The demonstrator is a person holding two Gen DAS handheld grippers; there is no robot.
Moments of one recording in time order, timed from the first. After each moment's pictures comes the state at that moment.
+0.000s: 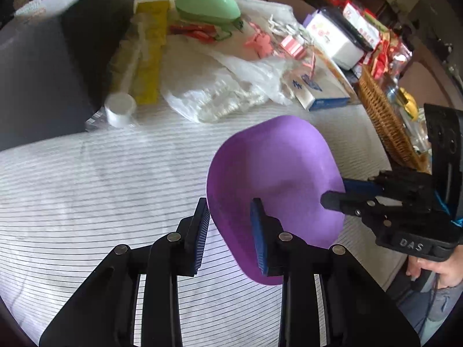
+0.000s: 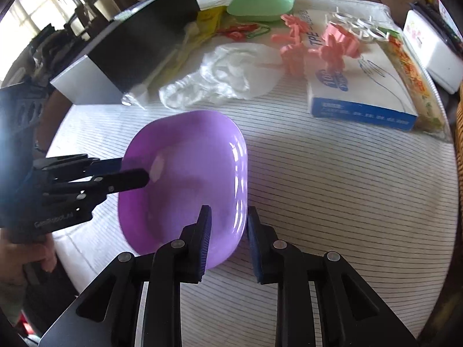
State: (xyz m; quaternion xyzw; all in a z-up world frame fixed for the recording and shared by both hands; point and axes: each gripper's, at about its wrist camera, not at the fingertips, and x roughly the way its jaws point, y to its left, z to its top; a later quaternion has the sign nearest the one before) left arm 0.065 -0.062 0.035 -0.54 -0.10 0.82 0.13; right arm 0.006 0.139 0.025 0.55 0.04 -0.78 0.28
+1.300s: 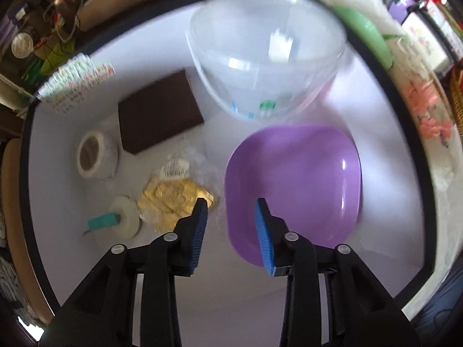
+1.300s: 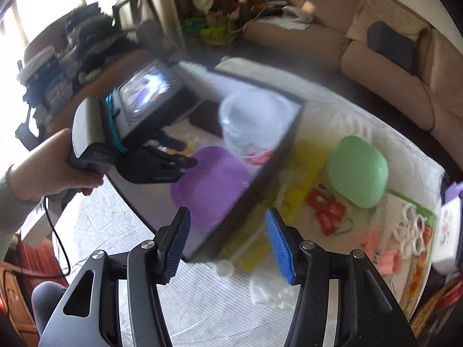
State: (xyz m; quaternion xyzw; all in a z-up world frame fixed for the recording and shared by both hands) left arm -0.125 -0.252 0.058 -0.64 0.08 0.76 0.03; right arm -0.097 -0.060 0.167 0.46 0.14 -0.80 0.35
